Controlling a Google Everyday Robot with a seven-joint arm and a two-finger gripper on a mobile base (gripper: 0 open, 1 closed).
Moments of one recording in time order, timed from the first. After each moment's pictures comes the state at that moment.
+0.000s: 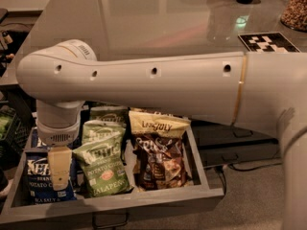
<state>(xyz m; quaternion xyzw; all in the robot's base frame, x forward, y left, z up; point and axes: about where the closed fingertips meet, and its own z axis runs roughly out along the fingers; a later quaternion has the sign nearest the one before) 0.421 0.236 0.770 -0.81 0.56 0.12 0.14</state>
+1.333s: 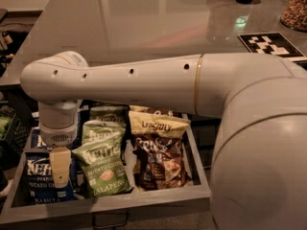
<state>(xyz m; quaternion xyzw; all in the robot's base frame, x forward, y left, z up) 0.437 0.251 0.724 -0.81 0.57 0.14 0.08</state>
